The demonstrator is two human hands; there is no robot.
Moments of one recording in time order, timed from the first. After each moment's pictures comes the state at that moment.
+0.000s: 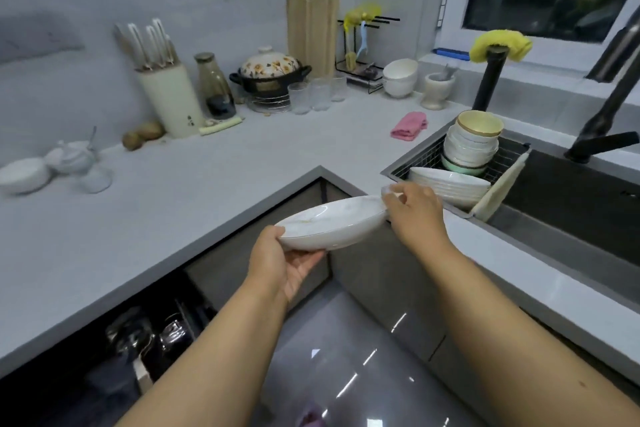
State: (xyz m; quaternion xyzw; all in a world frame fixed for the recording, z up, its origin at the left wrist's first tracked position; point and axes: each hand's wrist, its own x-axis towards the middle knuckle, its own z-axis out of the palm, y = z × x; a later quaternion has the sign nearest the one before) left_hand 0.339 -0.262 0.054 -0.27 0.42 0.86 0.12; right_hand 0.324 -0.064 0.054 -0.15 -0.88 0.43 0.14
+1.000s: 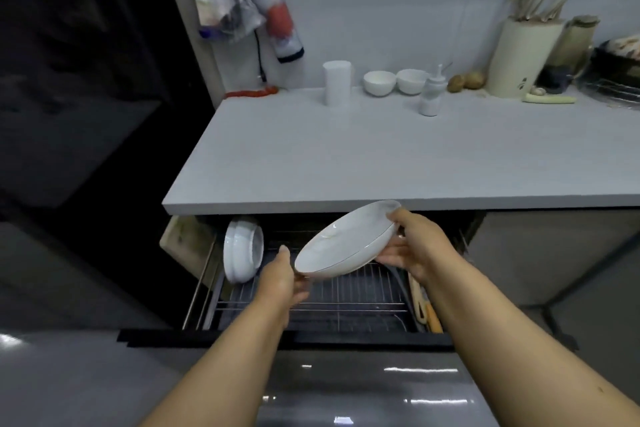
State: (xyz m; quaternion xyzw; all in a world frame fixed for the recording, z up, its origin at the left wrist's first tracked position) left_hand 0.633 -0.747 -0.011 -0.51 0.50 0.70 -0.09; right_hand 0.499 -0.600 0.036 -0.05 -0.65 0.68 -0.34
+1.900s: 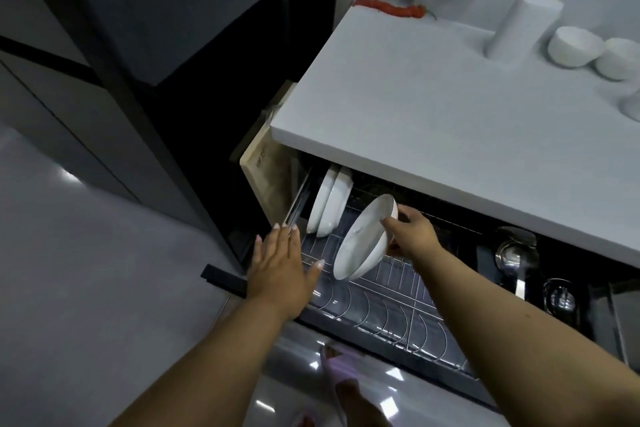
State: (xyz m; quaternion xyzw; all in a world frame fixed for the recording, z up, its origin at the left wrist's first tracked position) left_hand 0.748 -0.911 -0.128 -0.42 0.89 0.15 0.09; right_hand 0.531 -0.835 -0.115 0.11 -0.80 0.46 -0.38
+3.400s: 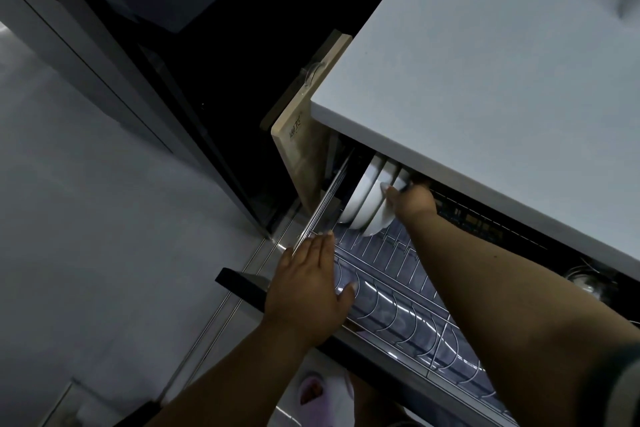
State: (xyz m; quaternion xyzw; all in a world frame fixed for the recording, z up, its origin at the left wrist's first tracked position) left_hand 0.745 -0.923 -0.145 -0.41 0.89 0.20 0.08; right_hand 0.503 -0.964 -0.195 0.19 -0.90 0.22 -0.33
